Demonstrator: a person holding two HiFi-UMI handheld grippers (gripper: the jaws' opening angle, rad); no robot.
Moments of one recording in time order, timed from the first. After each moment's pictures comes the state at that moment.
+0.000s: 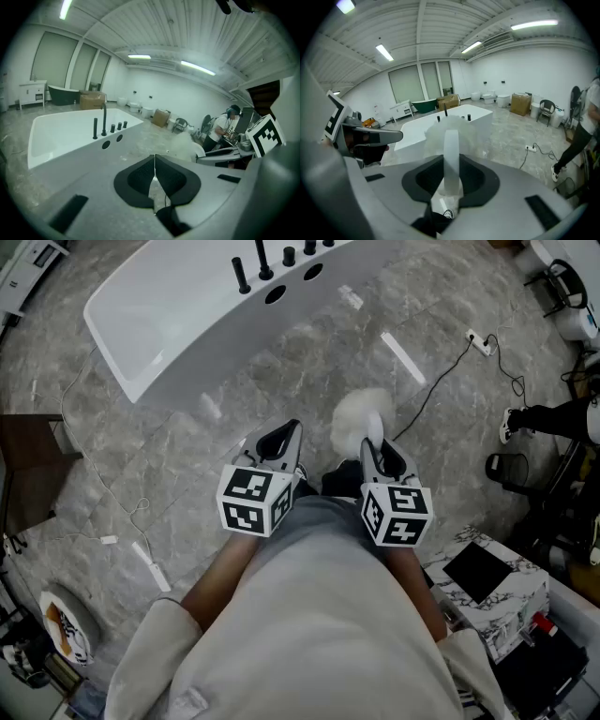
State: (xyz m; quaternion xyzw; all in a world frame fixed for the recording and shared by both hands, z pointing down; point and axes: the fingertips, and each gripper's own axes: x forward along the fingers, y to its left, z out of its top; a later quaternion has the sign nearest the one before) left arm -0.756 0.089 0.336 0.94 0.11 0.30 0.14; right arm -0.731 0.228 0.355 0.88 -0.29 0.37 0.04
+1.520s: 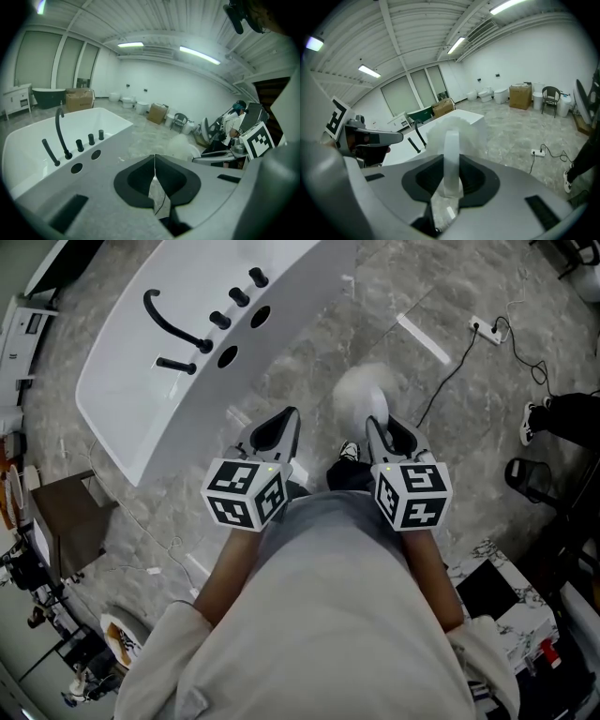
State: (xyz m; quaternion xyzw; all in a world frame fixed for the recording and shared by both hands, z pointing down) left arm -0.397 0.213 0.341 0.93 0.13 0.34 0.12; right arm -0.377 0.349 0.378 0.87 -0.31 0.37 -0.04
